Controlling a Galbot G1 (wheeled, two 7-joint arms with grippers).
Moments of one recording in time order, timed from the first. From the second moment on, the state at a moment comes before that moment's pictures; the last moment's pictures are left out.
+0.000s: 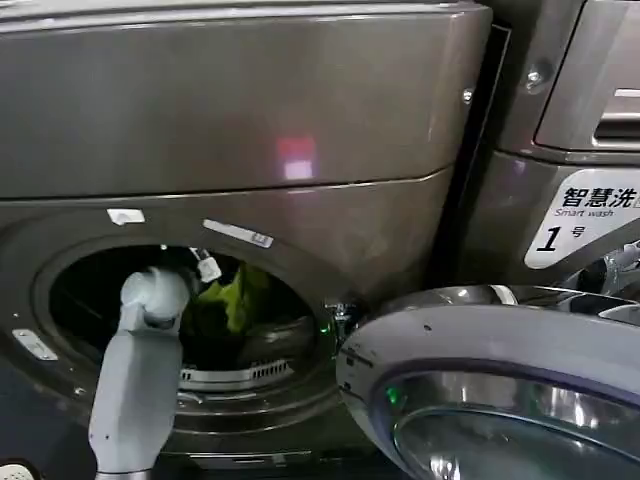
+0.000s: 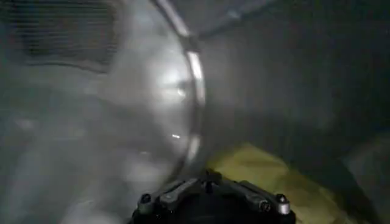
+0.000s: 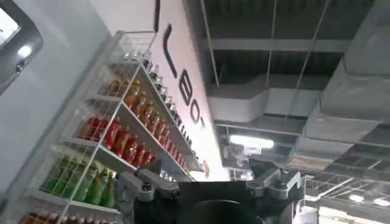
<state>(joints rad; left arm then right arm) 0.62 -1.35 -0.53 -1.56 0.89 0.25 0.92 -1.56 1.08 2.18 1.80 0.34 -0.06 -0.08</state>
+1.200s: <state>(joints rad) 0.68 -1.52 -0.54 -1.71 0.27 0.53 0.07 -1.56 1.10 2.18 1.79 0.37 -0.02 -0.07</state>
